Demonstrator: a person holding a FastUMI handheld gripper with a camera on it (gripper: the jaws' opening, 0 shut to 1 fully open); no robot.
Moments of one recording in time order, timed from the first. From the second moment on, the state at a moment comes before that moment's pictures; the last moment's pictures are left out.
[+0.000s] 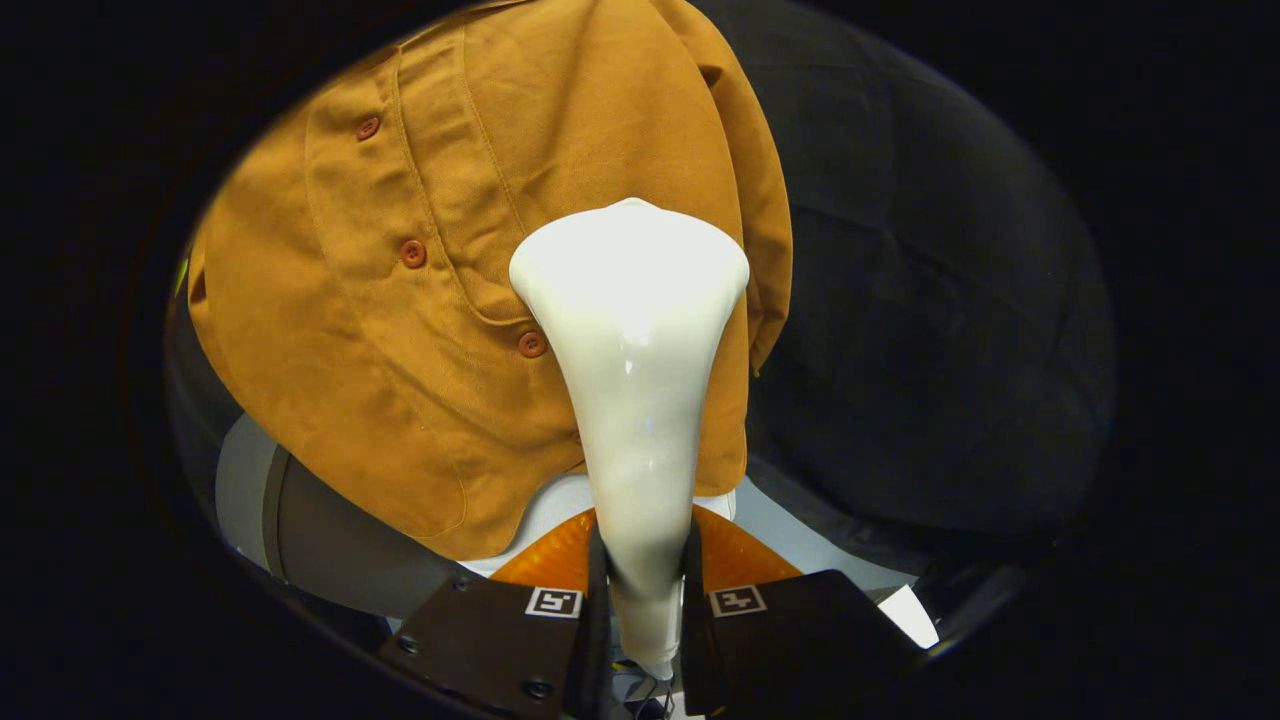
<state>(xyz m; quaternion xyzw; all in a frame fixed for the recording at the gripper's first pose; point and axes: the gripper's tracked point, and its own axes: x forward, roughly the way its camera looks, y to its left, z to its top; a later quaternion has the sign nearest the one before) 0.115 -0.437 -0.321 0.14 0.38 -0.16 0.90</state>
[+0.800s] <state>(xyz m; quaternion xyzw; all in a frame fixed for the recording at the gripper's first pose) 0.061 -0.356 -0.141 0.07 0.23 -0.18 0.95</state>
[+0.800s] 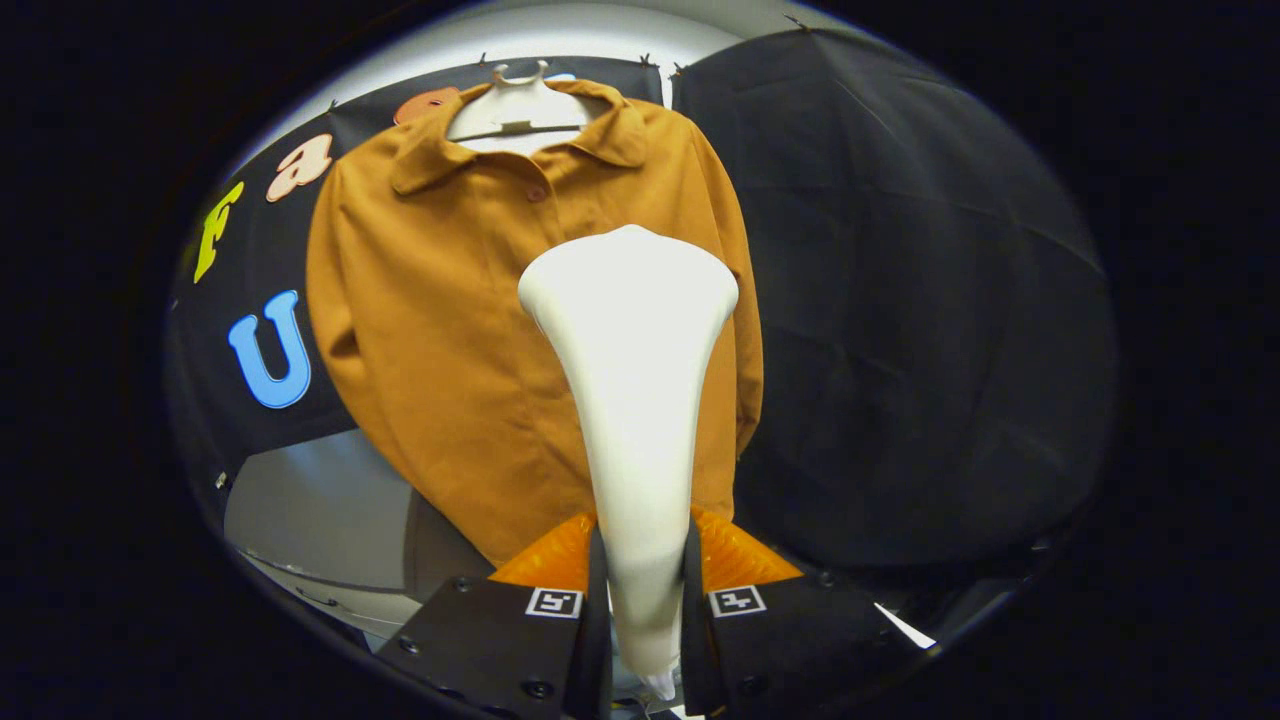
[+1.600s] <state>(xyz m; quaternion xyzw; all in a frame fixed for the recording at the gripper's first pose) 0.051 -0.059 -0.041 0.04 0.13 -0.02 0.99</state>
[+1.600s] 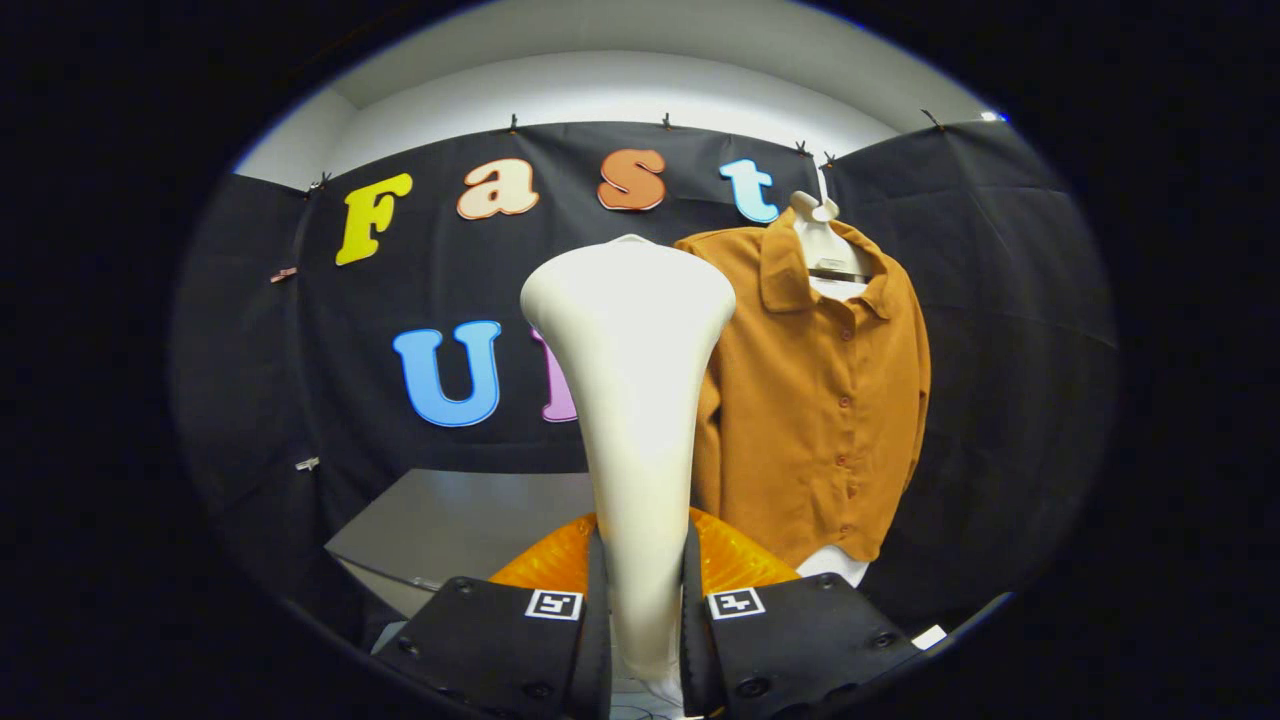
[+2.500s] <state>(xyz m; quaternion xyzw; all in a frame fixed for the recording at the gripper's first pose) 0.019 0.029 -0.009 0.02 0.09 -0.02 1.00</state>
